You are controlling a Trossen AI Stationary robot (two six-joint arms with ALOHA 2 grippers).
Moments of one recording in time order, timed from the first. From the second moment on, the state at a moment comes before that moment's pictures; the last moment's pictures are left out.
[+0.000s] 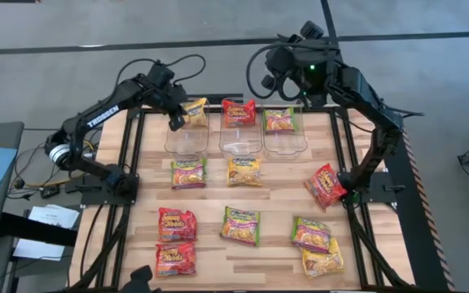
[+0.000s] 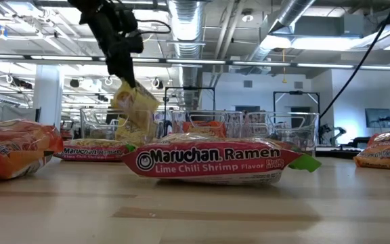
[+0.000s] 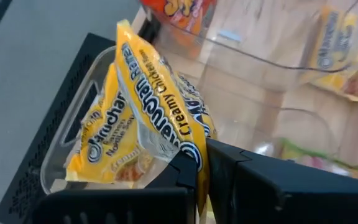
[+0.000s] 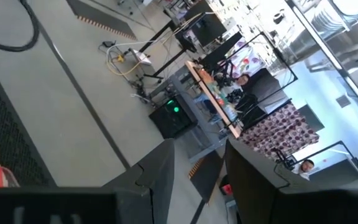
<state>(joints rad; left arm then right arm) 0.87 1.40 1.26 -0.80 0.18 0.41 -0.23 1.72 2.36 -0.81 0.92 -0.68</state>
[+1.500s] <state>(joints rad) 0.92 1.61 1.26 -0.75 -0.03 0.57 -0.23 1.73 2.36 -0.81 0.93 -0.65</state>
